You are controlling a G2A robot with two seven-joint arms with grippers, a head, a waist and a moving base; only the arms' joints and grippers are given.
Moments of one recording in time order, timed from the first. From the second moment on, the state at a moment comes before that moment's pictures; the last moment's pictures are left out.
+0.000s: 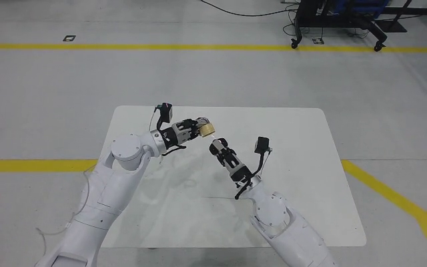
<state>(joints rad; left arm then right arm) 0.97 -1.18 -1.10 -1.37 -0.40 0.11 -0.75 -1.42 -1.31 0.96 -1.69 0.03 -0.16 -0.05</state>
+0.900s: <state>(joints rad) 0.97 -1.19 -1.10 -1.37 -0.38 0.11 -0.77 -1.43 -1.33 0.97 -1.69 -0.03 -0.15 -0.07</state>
